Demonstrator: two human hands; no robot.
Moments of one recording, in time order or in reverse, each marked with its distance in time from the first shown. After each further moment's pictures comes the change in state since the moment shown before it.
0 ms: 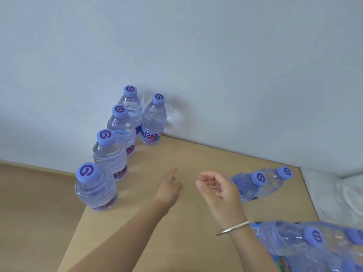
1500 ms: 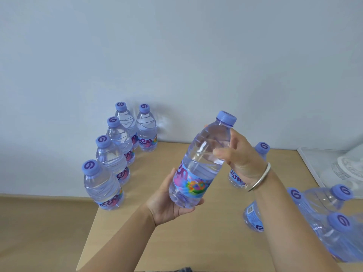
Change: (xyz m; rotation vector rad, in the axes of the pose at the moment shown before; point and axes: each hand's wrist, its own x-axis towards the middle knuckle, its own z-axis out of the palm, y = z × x) left_hand -0.080 0.025 -0.007 -0.521 -0.657 -0.266; right_hand 0.012 -0.034 -0.083 0.493 -0.420 -0.262
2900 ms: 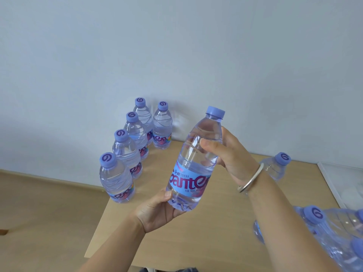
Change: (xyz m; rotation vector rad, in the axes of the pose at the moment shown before) left_hand -0.044 -0.004 -0.019 0.065 -0.087 0.310; right_hand 0.029 -0.008 0.047 -0.047 -0.006 0.124
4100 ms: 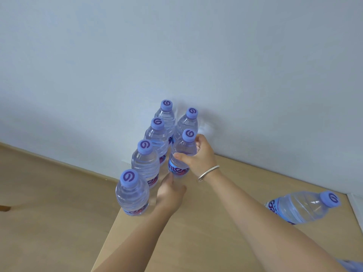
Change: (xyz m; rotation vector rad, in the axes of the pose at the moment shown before) left_hand 0.067 0.013 -0.078 0.844 0.952 0.018; right_hand 0.137 0.117 0.057 -0.433 0.281 0.082
